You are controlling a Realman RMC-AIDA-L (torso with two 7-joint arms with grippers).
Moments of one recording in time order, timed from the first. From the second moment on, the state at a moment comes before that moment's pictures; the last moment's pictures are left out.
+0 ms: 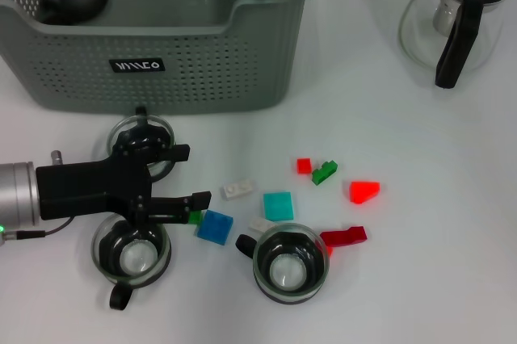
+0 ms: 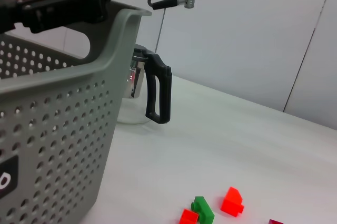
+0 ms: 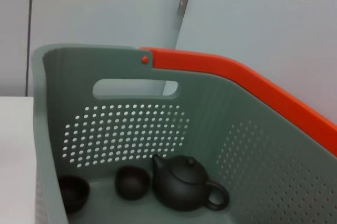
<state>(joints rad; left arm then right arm) -0.38 -2.08 0.56 0.56 2.13 1.64 -1.13 1.13 2.10 -1.49 -0.41 -1.49 -0.66 1.36</state>
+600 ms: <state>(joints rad) -0.37 -2.08 0.56 0.56 2.13 1.64 -1.13 0.97 2.09 -1.48 -0.70 -1.56 -0.65 1.48</state>
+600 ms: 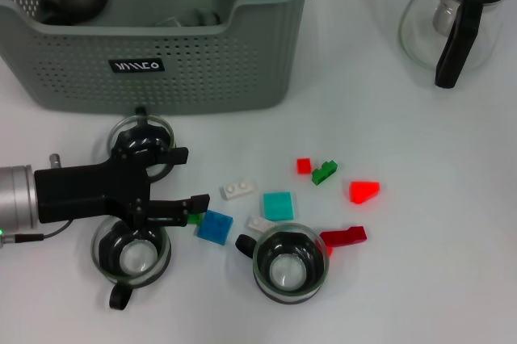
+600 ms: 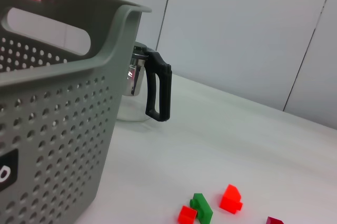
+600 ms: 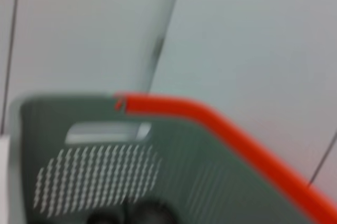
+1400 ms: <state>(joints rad) -0.38 -2.07 0.56 0.57 2.14 1.67 -1.13 0.84 2.05 -1.26 -1.17 -1.94 -1.38 1.99</state>
